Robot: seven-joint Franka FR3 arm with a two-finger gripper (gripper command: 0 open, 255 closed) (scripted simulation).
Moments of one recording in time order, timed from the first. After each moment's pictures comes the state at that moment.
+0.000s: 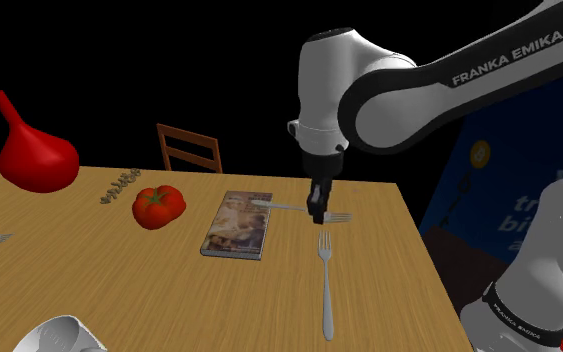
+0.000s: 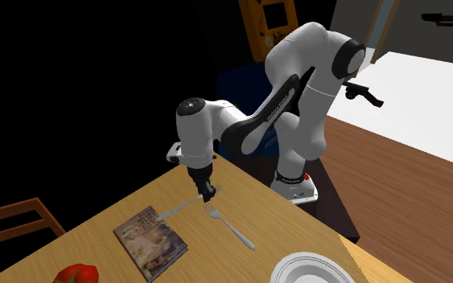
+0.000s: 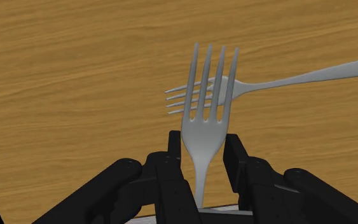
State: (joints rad) arm 0.35 -0.30 0.22 -2.41 0.05 2.07 -0.01
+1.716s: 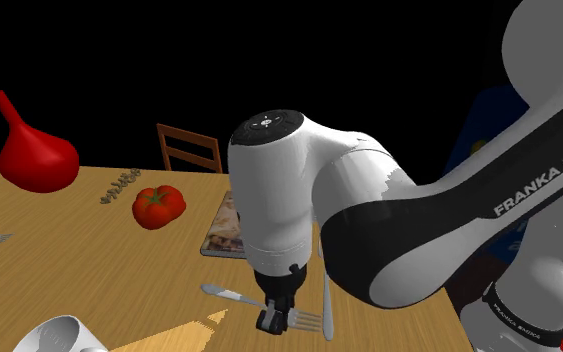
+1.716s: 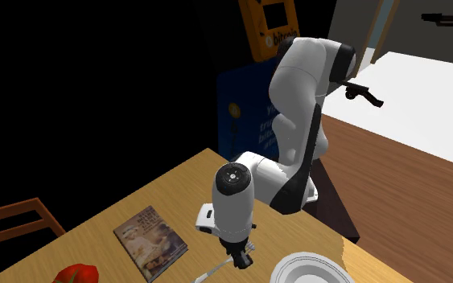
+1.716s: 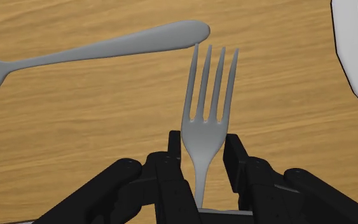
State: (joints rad) arm 0.50 -0.04 0.49 -2.28 0.03 2.20 0.43
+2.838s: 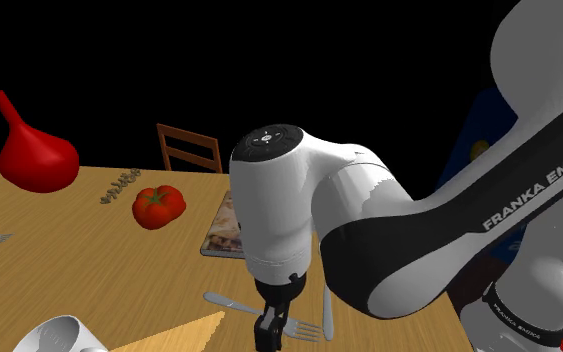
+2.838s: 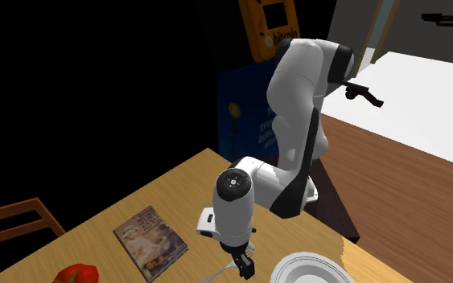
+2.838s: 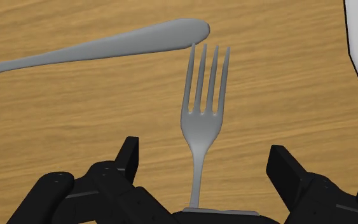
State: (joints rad) arm 0.50 -0.02 0.49 -2.30 0.01 2.24 0.44
